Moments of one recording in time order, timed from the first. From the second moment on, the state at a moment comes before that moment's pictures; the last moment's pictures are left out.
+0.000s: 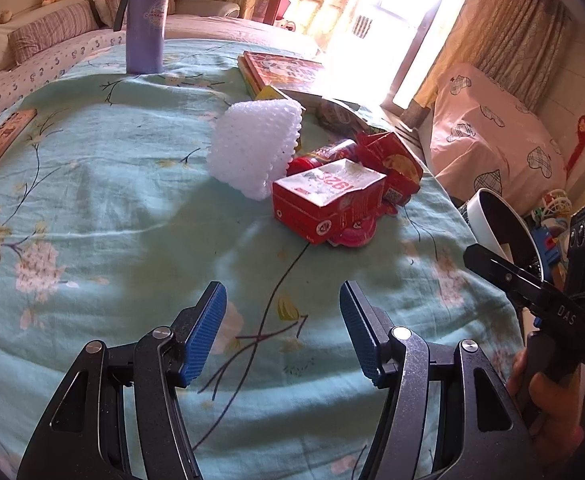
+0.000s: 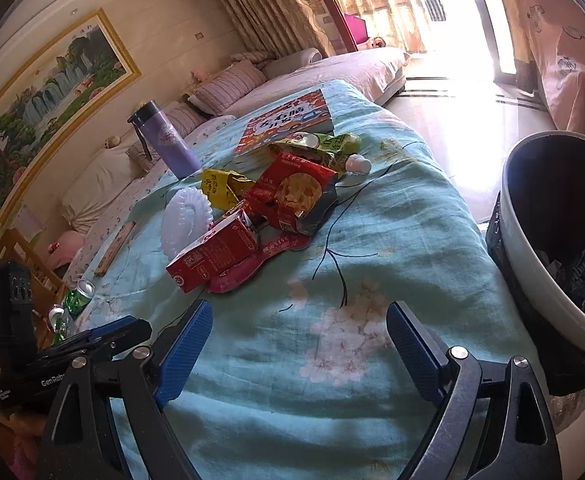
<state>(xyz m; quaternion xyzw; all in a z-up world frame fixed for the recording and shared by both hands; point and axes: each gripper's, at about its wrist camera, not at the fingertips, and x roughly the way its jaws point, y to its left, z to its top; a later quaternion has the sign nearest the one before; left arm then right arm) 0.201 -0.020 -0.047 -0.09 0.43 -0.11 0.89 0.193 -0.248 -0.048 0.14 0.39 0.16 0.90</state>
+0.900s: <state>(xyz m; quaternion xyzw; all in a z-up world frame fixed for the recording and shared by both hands) 0.278 -0.065 -0.056 0.03 0.44 -0.22 0.87 0.282 -0.237 -0.057 0.13 0.40 0.19 0.89</state>
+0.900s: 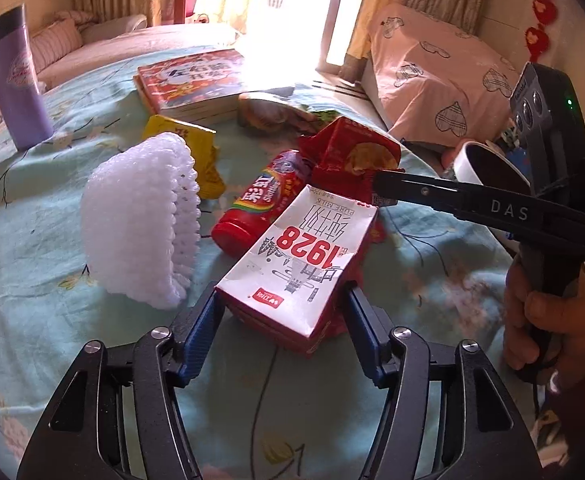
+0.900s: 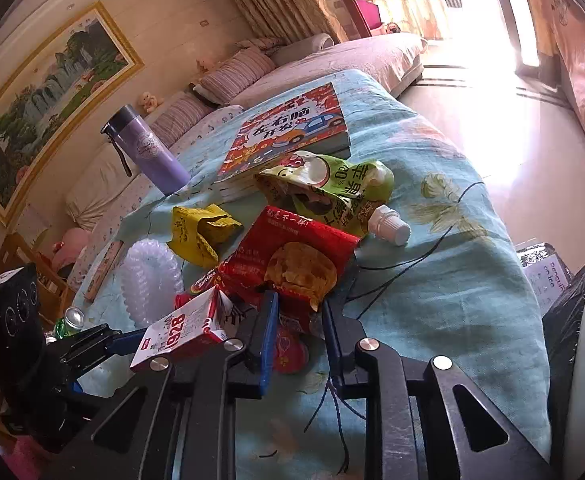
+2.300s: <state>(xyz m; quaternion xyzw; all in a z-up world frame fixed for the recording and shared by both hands) 0.175 -0.189 -0.016 0.03 0.38 -0.25 0.89 0.117 -0.381 -0.010 0.18 0.32 0.10 0.93</state>
